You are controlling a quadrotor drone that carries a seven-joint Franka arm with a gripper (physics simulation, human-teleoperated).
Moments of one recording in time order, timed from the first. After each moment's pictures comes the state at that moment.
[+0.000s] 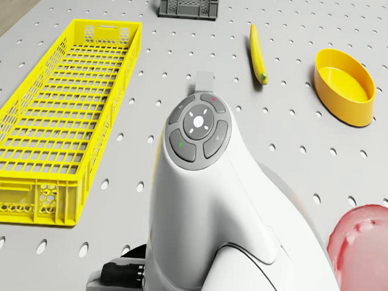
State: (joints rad) arm -1.18 -1.58 1.40 -2.86 -1.73 1.63 1.69
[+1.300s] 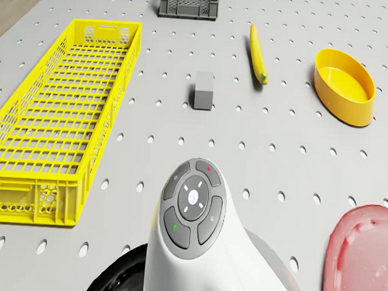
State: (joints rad) arm -1.23 -1.56 1.15 -2.79 -1.97 1.70 1.69
